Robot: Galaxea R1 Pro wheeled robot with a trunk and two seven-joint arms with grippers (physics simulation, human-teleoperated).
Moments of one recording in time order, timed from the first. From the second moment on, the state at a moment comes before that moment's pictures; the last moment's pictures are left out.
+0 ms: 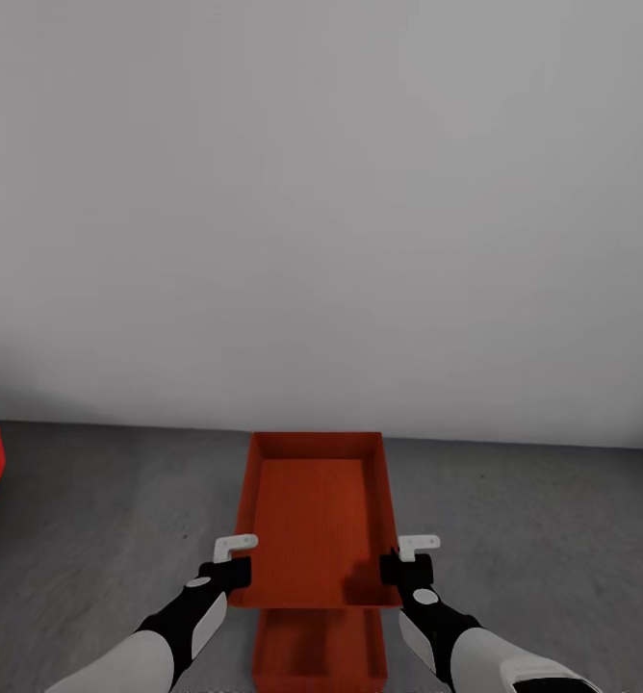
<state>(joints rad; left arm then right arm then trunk) -0.64 -0.09 0.01 -0.25 0.09 0.00 0.09 -0.69 0.14 0.00 -0.08 0.10 -0.28 -0.21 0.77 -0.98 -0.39</state>
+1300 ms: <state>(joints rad) -0.64 -0.09 0.01 -0.25 0.08 0.00 0.09 -0.69 0.14 0.00 -0.08 0.10 -0.28 -0.21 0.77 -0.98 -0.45</state>
